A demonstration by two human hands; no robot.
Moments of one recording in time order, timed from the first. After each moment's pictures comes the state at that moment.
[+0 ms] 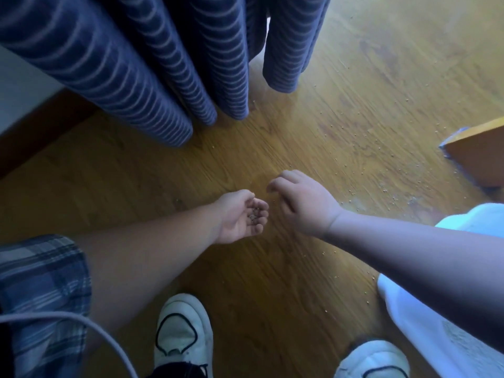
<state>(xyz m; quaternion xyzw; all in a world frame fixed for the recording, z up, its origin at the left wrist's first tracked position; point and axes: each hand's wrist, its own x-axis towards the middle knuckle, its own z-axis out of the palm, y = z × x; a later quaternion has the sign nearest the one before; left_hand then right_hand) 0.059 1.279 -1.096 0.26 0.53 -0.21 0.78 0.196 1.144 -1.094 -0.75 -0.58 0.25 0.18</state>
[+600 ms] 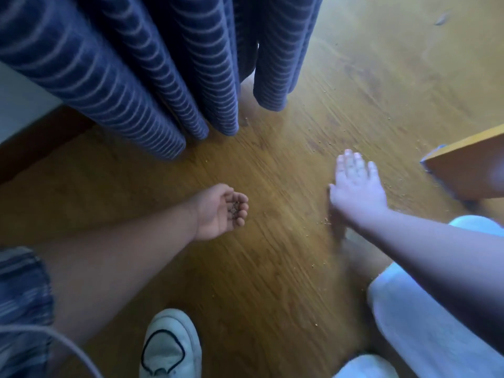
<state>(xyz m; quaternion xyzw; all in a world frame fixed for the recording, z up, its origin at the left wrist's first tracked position) 0.061 1.309 -1.088 0.26 0.51 -0.14 0.81 0.281 1.099 -1.115 -0.88 -0.38 0.19 -0.20</state>
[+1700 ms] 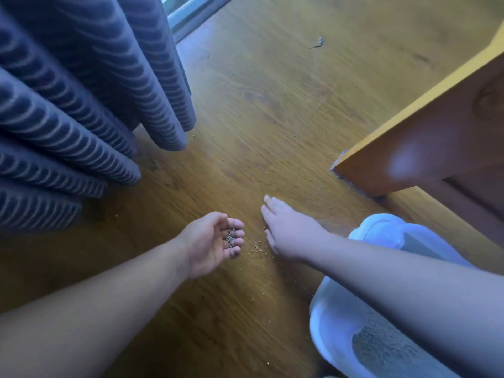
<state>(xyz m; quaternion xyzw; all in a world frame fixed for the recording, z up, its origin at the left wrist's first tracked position) 0.176 1.222 -1.077 0.29 0.45 -0.21 0.82 0.292 1.059 -1.090 -0.84 -0.44 0.32 -0.03</state>
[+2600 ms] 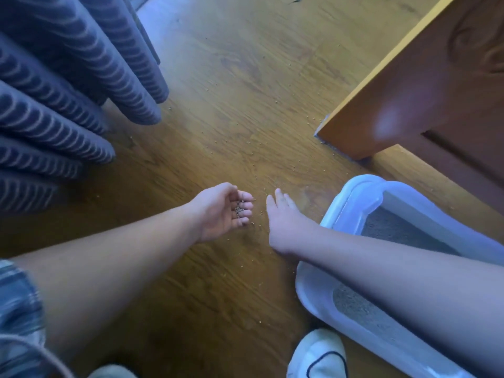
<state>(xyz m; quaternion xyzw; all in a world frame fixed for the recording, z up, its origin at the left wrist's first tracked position) 0.203 1.188 -1.079 0.34 0.42 -0.27 0.80 0.257 1.030 -1.073 -0.84 -0.31 0.43 -0.10</state>
